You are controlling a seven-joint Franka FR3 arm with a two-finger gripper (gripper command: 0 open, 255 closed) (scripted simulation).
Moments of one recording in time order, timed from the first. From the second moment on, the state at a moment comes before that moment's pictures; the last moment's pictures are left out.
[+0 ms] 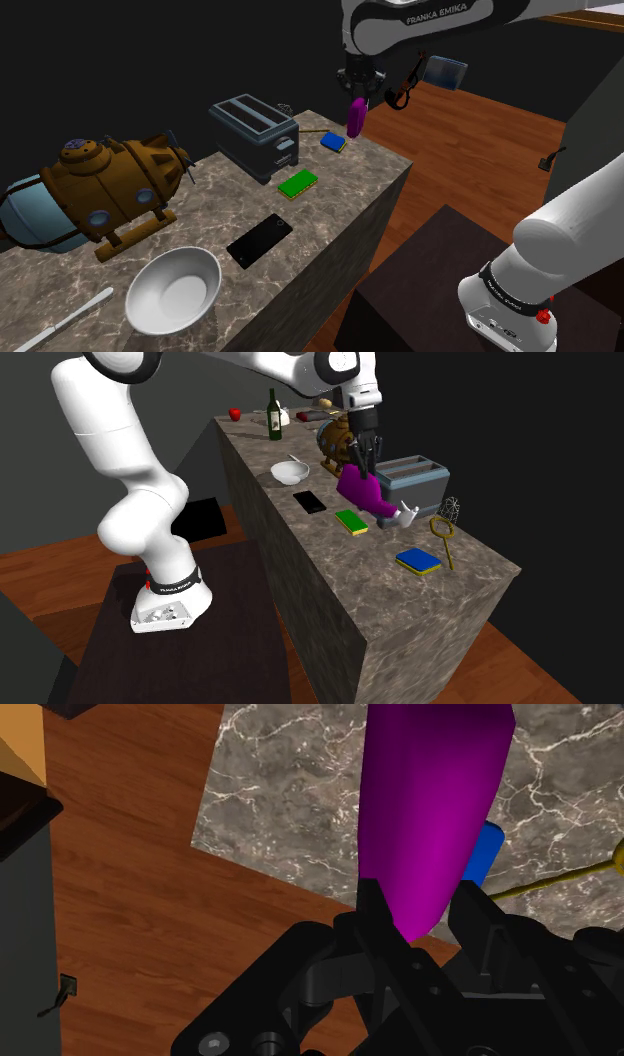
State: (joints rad) arm -0.37 -0.07 0.45 -1.96 -0.31 1.94 1.25
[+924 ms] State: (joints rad) arm -0.37 -0.07 0.45 -1.78 -0.30 1.76 1.19
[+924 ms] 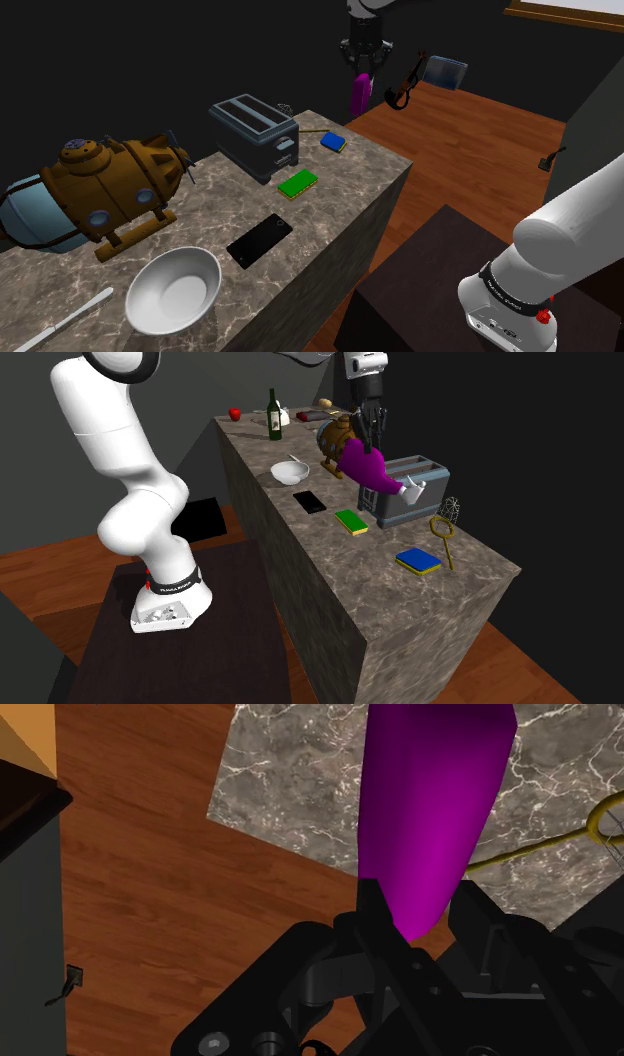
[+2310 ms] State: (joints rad) arm -0.22 -0.13 0.64 -1.87 -0.25 1.71 1.52
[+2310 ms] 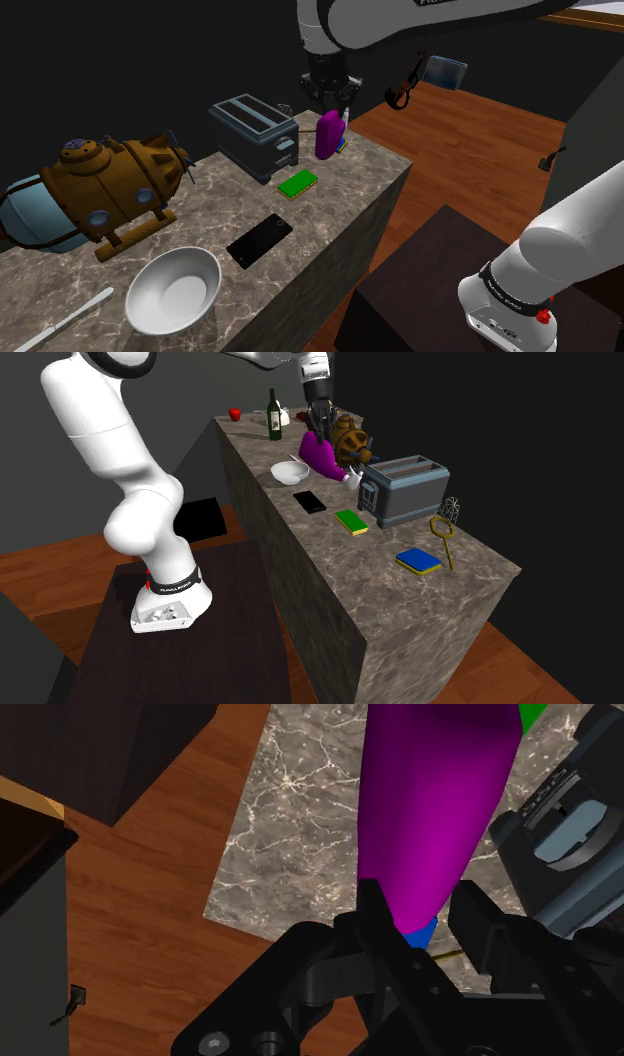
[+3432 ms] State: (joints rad) arm 0.03 0.19 0.87 -1.72 -0.40 1.63 2.03
